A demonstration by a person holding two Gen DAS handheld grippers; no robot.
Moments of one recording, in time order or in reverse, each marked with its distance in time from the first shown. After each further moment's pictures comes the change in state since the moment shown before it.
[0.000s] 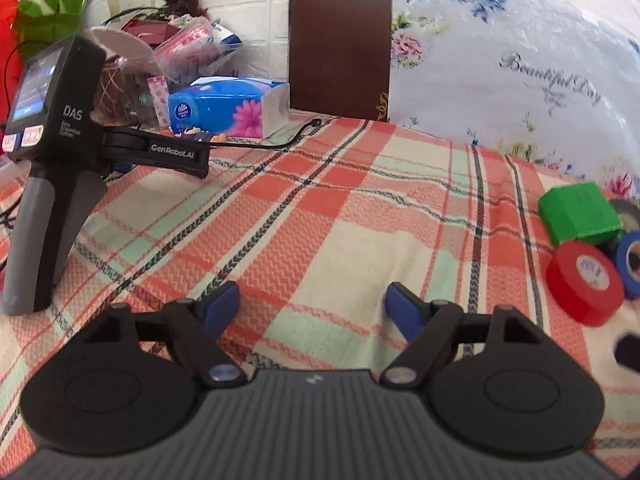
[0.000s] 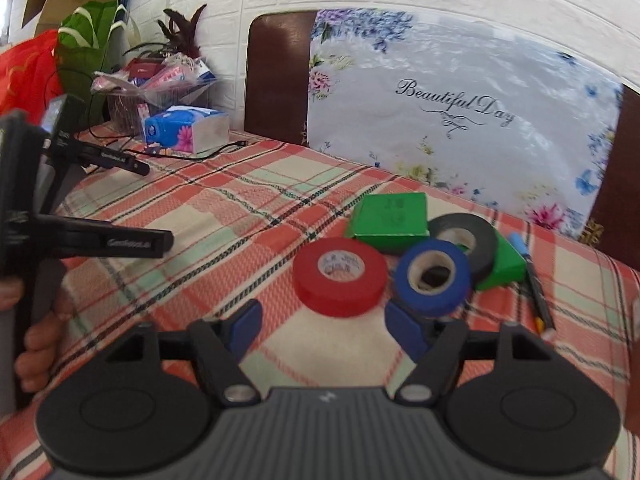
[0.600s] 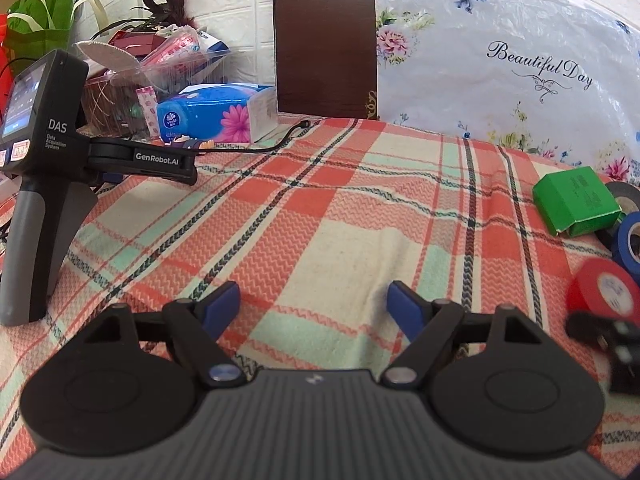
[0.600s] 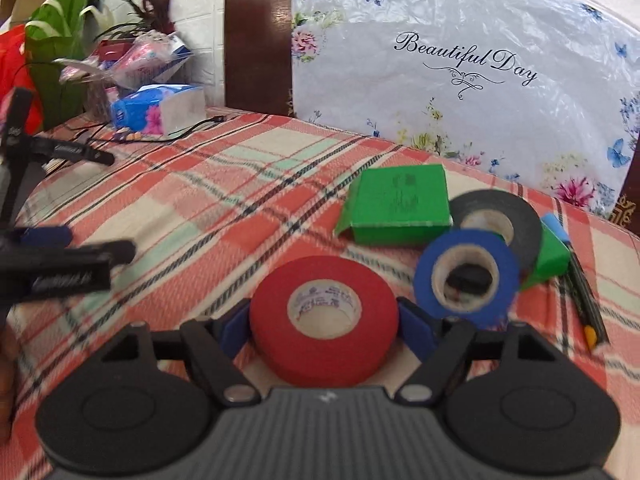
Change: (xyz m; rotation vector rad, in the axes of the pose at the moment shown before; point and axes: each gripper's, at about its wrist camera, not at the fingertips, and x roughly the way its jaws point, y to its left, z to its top) left arm 0.003 -0.005 -0.002 0.030 -0.008 -0.005; right arm 0.047 -0.011 -0.002 0.043 0.077 0.019
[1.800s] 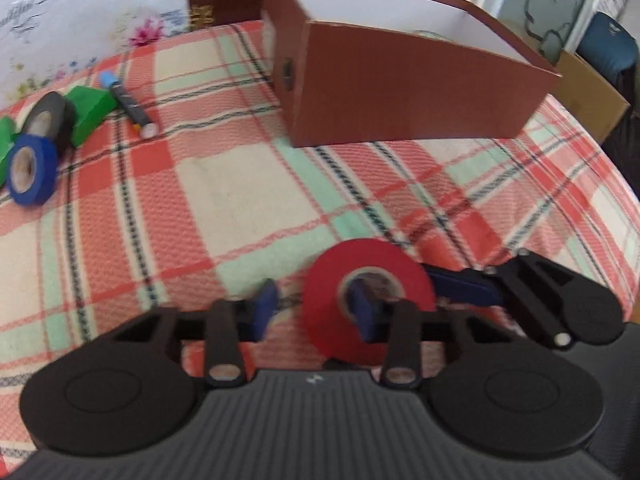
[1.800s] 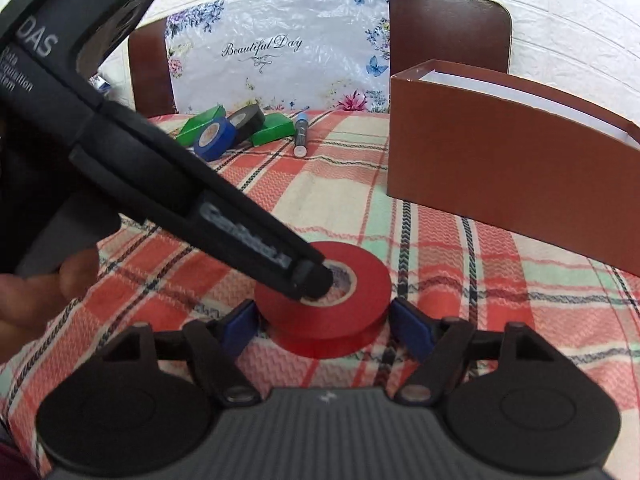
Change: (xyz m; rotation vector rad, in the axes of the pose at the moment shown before) left arm -0.141 -0.289 -0.054 0.530 0.385 -0.780; right arm -0.193 -0.121 -0.164 0.231 -0.029 -0.184
